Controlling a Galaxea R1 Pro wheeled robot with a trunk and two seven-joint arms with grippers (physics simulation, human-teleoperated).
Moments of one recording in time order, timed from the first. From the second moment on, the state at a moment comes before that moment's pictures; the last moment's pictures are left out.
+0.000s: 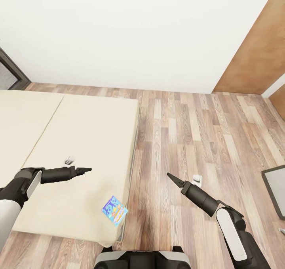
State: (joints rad) left arm -0.88 0.40 0.07 -0.60 0.13 0.74 -1.14; right arm -0.29 -0.03 -0.10 -1.41 -0.70 0.59 0.67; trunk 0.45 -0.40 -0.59
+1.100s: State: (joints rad) left arm -0.88 0.40 0.07 -0.60 0.13 0.74 -1.14; right arm -0.29 -0.03 -0.10 -1.41 -0.70 0.59 0.67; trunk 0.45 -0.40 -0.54
